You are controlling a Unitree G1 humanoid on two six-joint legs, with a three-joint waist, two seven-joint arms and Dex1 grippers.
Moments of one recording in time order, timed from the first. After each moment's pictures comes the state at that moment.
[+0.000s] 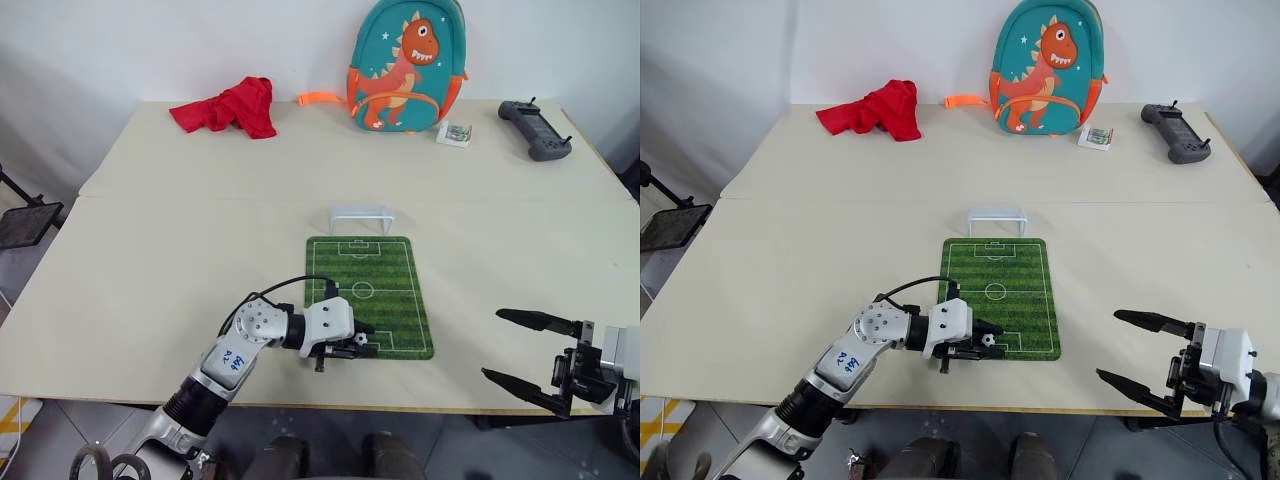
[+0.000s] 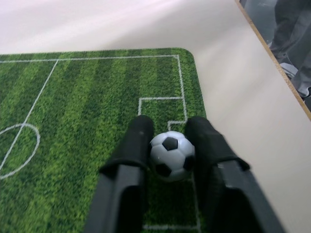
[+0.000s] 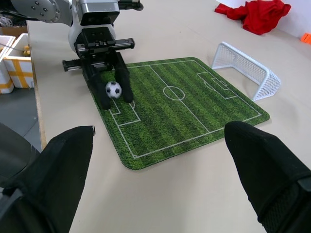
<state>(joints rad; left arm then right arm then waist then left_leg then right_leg) -0.41 0.34 -0.43 -0.02 -0.04 0.17 -0.94 0.28 -0.74 -0.48 -0.18 0.64 -0.13 1.34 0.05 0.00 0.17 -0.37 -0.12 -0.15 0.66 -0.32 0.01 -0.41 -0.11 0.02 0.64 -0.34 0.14</state>
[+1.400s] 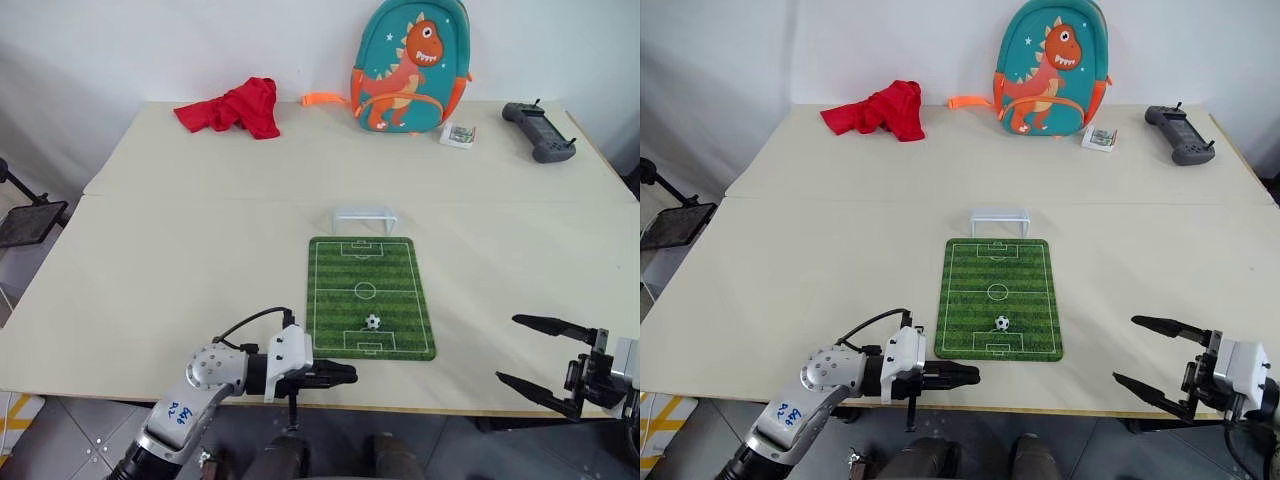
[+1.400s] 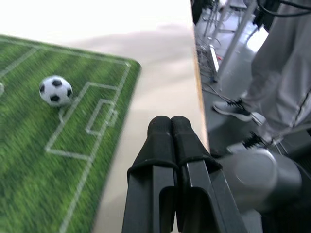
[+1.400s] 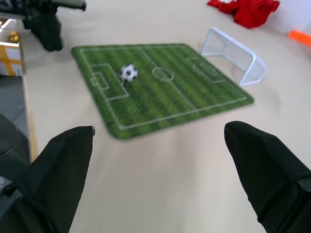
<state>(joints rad) -0.08 0.46 -0.32 -0.34 -0.27 0.26 -0.95 0.26 -0.74 -0.50 0.03 0.60 -0.31 1.44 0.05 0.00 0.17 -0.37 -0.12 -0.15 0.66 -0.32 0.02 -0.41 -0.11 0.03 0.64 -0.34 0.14</state>
